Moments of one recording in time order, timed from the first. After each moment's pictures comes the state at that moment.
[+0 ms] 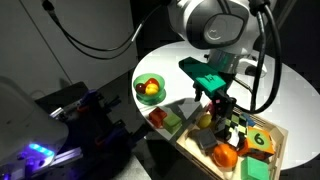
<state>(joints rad) -0.28 0.38 -0.24 -2.20 0.00 2.45 -0.17</state>
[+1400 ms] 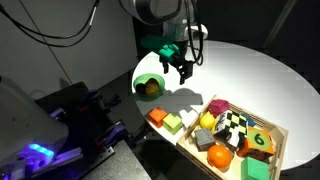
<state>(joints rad) -0.12 0.16 -0.11 -2.46 -0.01 2.60 -0.16</state>
